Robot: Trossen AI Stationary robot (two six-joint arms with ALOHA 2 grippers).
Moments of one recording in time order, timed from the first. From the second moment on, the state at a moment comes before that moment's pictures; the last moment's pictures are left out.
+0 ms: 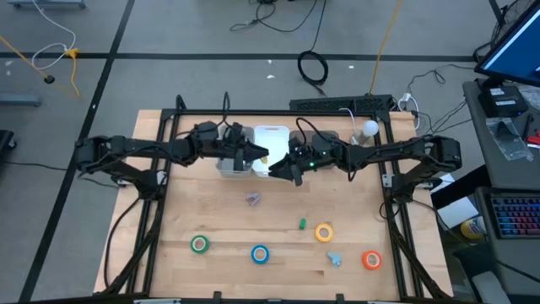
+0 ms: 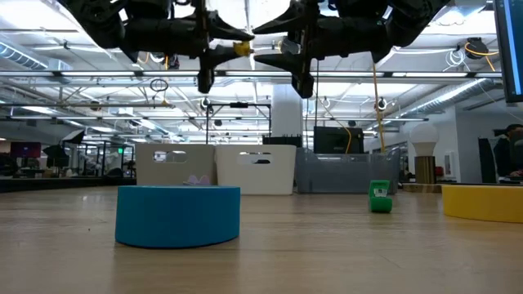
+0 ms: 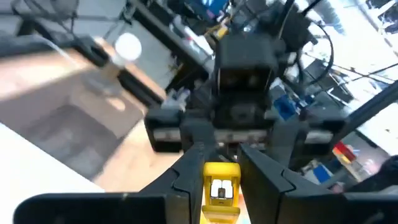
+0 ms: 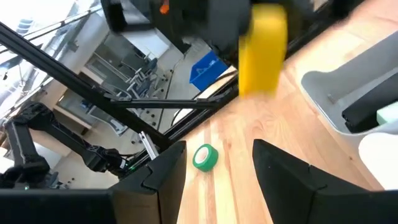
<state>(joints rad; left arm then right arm) 0.29 1.34 0.71 0.59 0.32 -0.68 -0.16 1.52 0.87 0.49 -0.37 0.72</state>
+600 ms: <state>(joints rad) 0.41 1.13 0.71 -0.38 -0.10 -0.69 -0.18 1.52 0.87 0.46 -0.37 0.67</state>
